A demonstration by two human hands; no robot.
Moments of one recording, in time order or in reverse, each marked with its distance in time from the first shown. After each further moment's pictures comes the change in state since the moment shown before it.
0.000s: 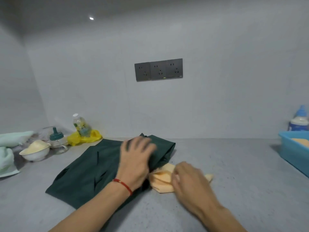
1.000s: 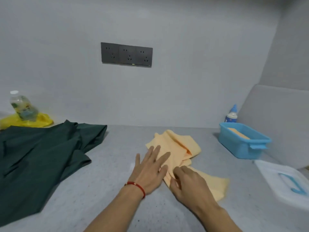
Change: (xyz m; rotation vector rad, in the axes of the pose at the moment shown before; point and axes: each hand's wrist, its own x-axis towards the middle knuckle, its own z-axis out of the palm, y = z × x) left_hand -0.021 0.127 0.051 -0.530 -0.429 0.027; right_hand -0.083 0.042 -0.031 -0.182 -0.142 0.242
